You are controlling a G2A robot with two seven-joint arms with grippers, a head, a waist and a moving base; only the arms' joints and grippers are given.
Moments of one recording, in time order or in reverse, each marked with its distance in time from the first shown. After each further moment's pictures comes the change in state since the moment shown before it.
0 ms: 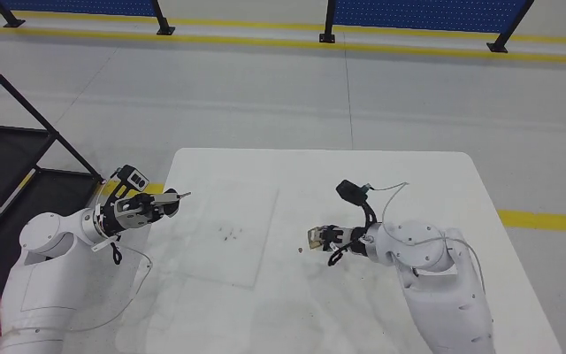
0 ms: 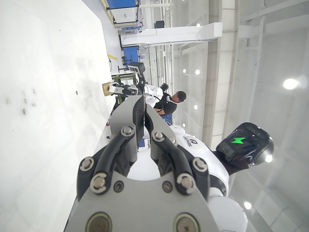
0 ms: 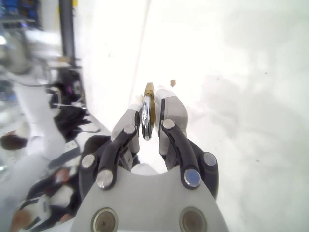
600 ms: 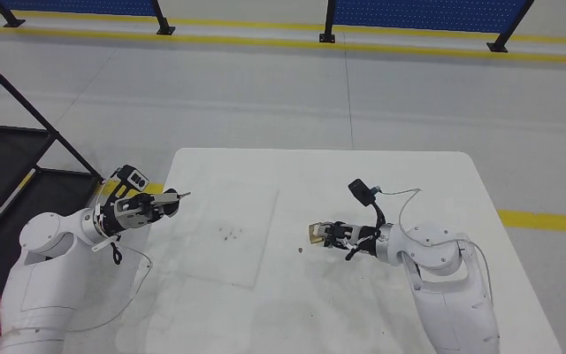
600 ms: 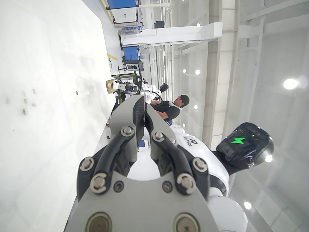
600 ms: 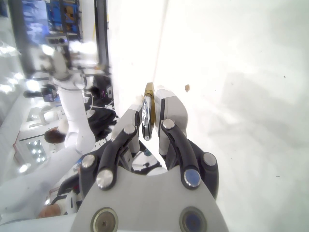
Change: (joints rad) left arm 0.000 0.000 0.000 0.000 0.000 0.000 0.000; right arm -0.046 0.005 0.047 0.054 0.151 -0.084 -0.112
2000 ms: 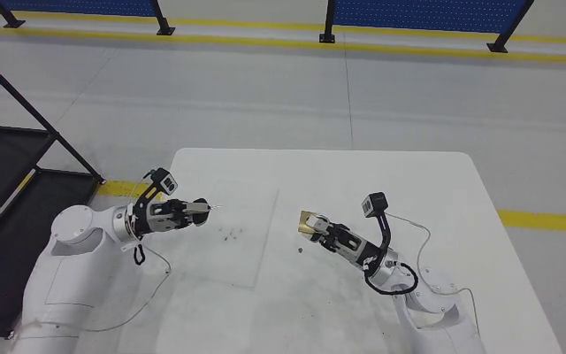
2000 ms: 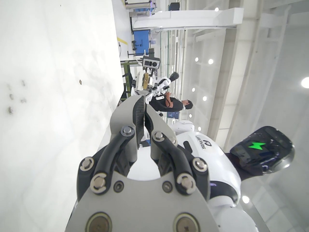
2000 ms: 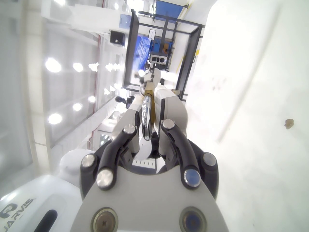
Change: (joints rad) left arm -0.049 -0.008 0.168 -0.076 0.094 0.029 0.030; right arm -0.227 -0.007 0.005 0.011 0.542 -0.432 -0.412
